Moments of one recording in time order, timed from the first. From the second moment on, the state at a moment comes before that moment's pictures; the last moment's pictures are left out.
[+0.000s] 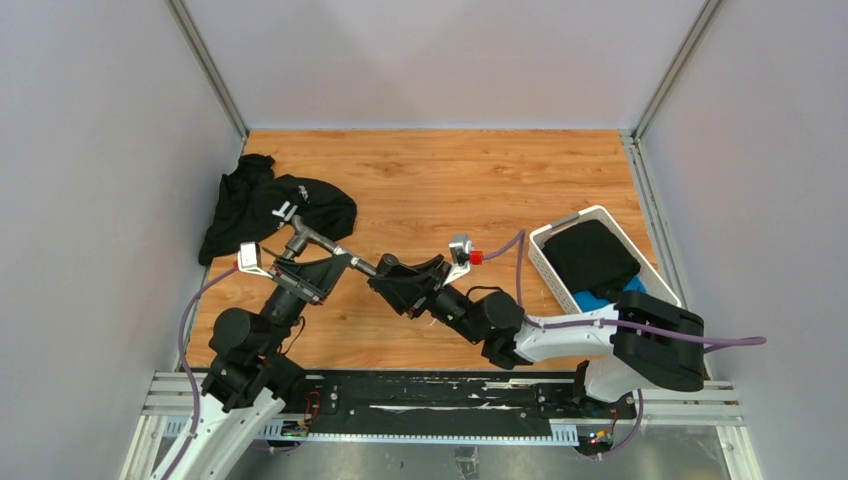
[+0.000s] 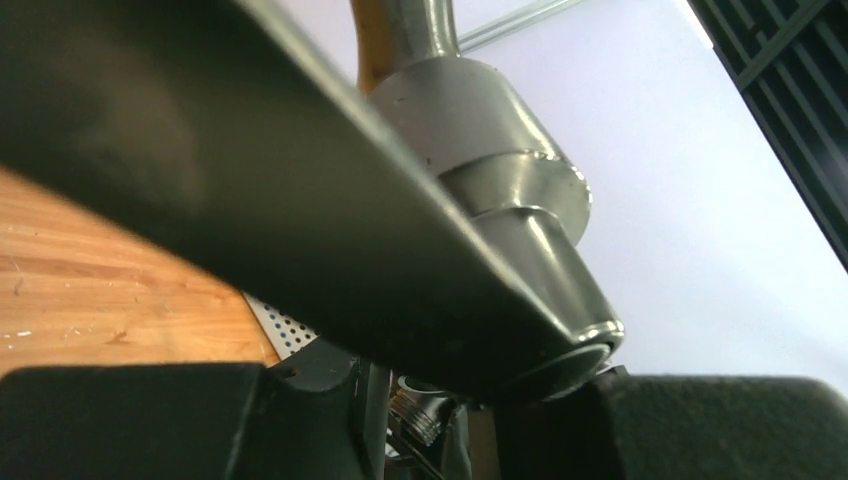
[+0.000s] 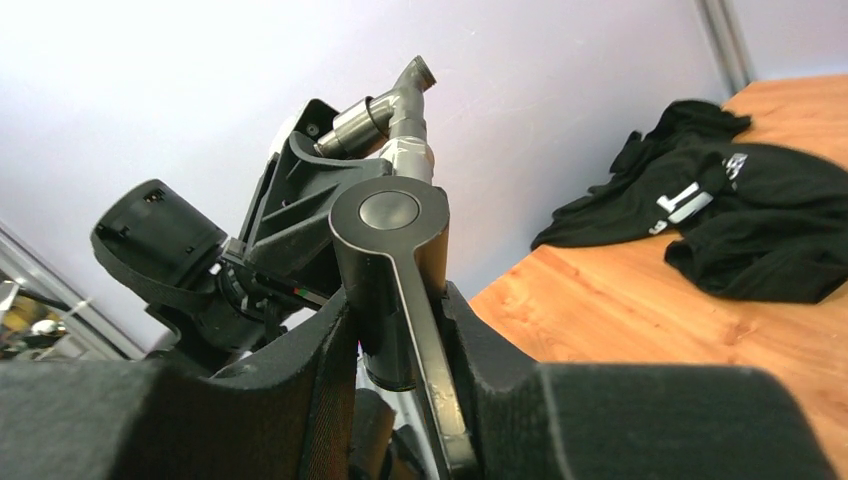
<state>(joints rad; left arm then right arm) -0.53 0.09 0.36 -0.02 0.02 -1.23 1.28 1.45 0.58 1.29 0.24 0.50</state>
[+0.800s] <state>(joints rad) -0.53 0.06 0.31 0.10 0.06 -1.06 1.15 1.42 0.58 1.18 0.05 1.13</state>
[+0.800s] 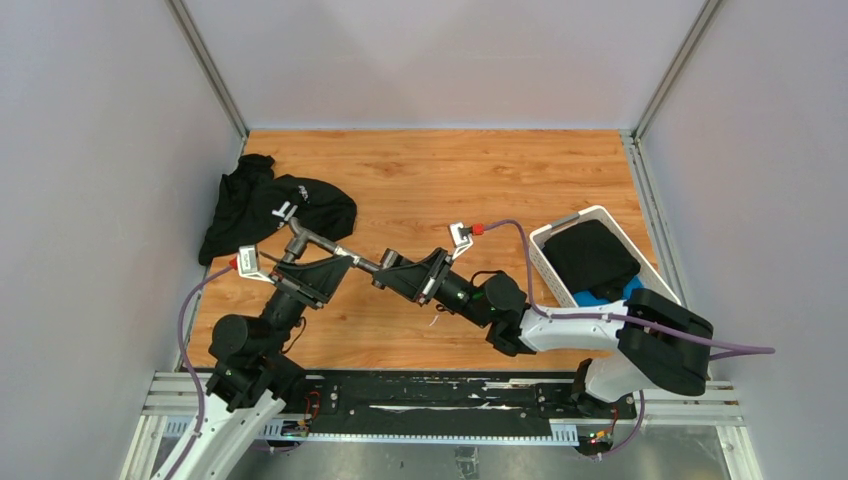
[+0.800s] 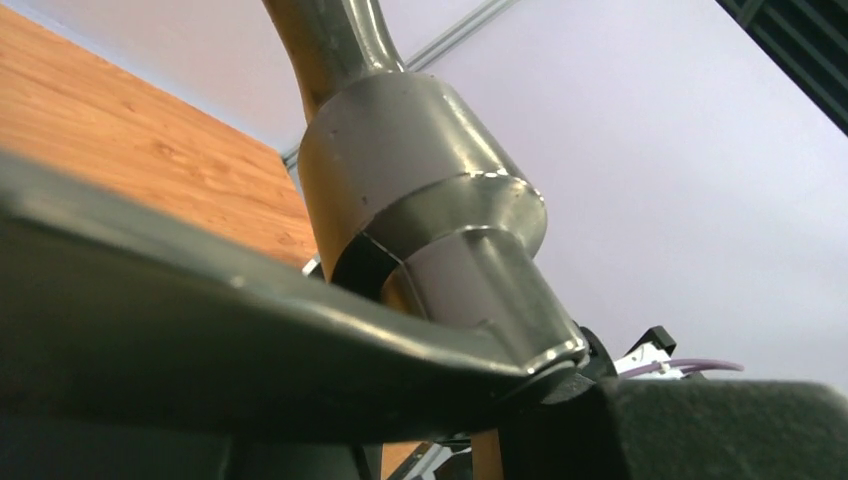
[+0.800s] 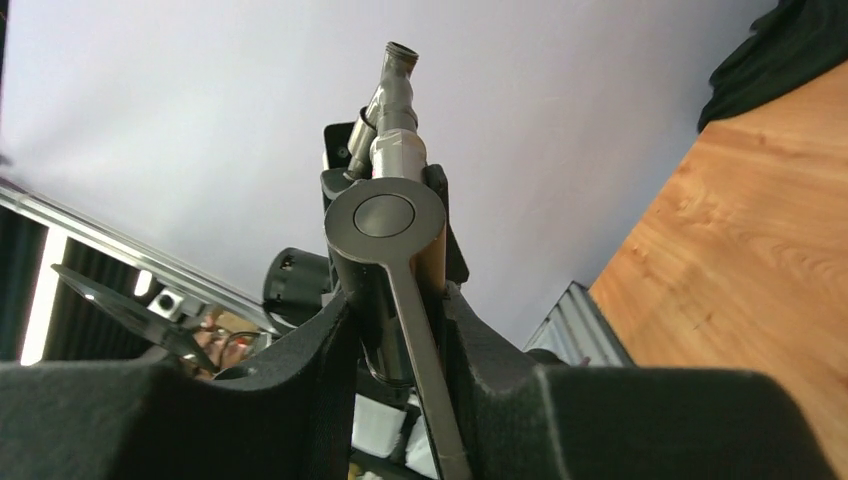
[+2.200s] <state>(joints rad) -0.53 0.02 0.01 0.48 0.06 -0.85 1.02 1.73 0.51 1.43 -0.12 2.03</state>
